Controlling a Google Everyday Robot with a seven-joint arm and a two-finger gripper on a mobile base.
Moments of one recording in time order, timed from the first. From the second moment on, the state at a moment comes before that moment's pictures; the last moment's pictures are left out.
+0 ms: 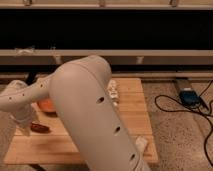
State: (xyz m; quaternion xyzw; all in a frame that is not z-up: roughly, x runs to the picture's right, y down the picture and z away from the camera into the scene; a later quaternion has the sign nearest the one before) arm -0.390 0.205 0.742 -0.37 0.01 0.19 0.91
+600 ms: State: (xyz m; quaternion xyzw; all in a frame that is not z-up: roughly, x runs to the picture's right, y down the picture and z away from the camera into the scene) arm -0.406 0.226 0.762 -0.35 0.03 0.19 0.92
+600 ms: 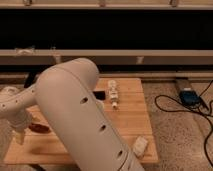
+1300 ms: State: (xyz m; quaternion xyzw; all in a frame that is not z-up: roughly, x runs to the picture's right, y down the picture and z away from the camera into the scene) arm -0.406 0.229 0.799 -0.37 0.08 0.22 0.90
